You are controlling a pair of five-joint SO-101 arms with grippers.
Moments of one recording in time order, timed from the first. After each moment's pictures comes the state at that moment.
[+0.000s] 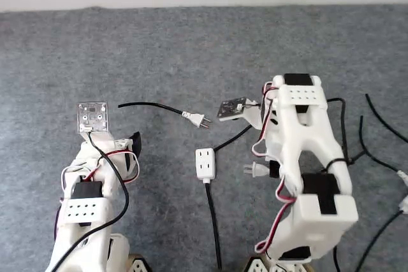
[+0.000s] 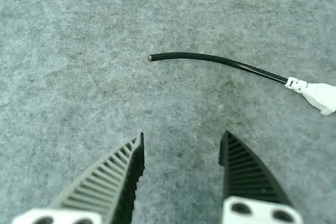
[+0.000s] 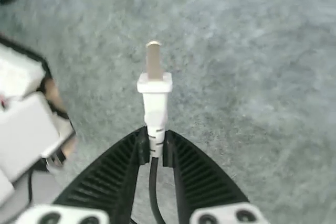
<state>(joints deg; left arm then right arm) -8.1 -49.3 80.0 27.8 5.8 -3.0 9.8 9.3 97.0 72.0</state>
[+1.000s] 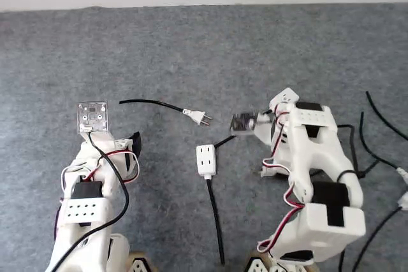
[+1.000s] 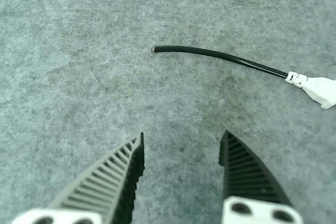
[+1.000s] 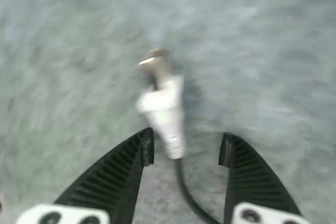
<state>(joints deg) -8.1 -49.3 80.0 27.8 5.8 2.8 7.2 25.9 70.2 73.4</state>
